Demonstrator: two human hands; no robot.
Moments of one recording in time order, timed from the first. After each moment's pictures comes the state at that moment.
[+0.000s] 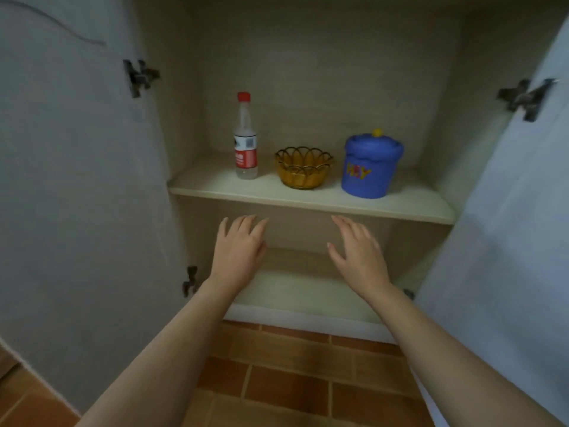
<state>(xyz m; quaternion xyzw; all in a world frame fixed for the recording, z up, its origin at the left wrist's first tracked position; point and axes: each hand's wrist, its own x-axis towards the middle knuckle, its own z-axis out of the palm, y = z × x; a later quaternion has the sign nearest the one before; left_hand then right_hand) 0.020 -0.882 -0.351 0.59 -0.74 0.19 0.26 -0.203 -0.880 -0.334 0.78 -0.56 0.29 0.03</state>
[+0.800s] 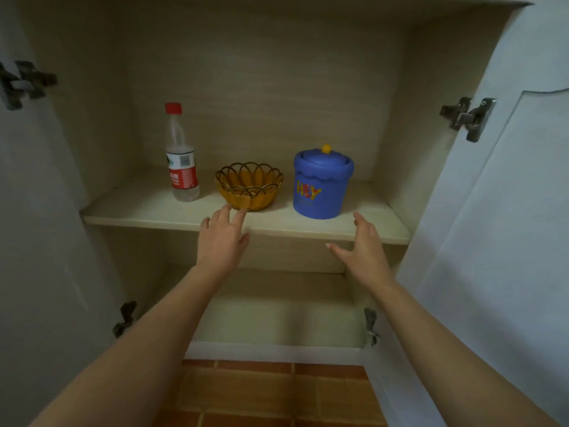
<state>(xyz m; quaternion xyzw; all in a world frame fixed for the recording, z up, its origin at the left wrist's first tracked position) -0.057 -0.994 -0.326 0.62 -0.73 0.14 0.26 -0.305 -0.960 -0.316 0.65 -0.66 0.38 -0.09</state>
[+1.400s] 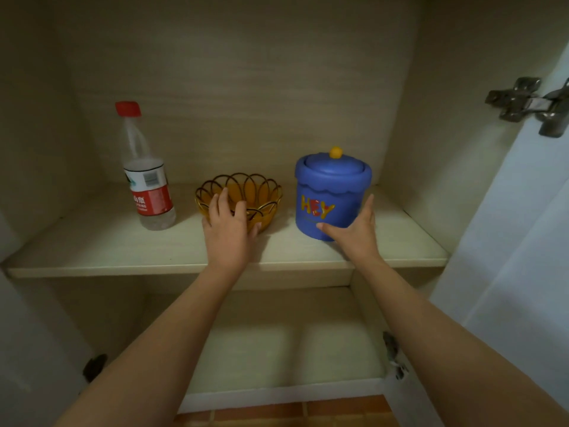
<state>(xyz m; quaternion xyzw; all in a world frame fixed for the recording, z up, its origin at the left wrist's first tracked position) -0.075 -1.122 -0.332 0.62 -0.70 0.09 0.34 -0.289 -1.108 -0.330 0.50 -0.64 0.55 -0.20</state>
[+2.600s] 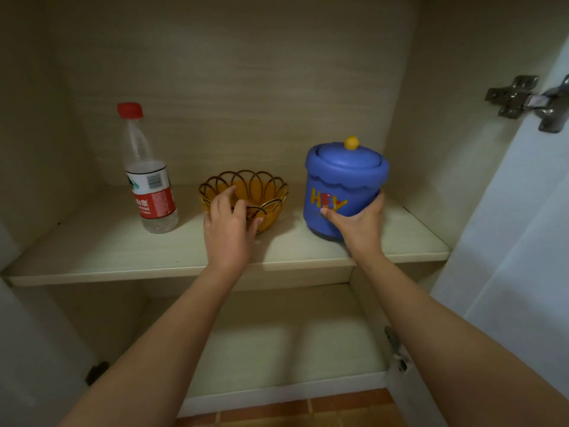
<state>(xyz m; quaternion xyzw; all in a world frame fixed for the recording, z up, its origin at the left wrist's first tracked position) -0.060 -1.117 -0.325 0.55 -0.71 0.08 0.43 -0.274 -1.112 -0.326 0.46 -0.57 0.67 -0.16</state>
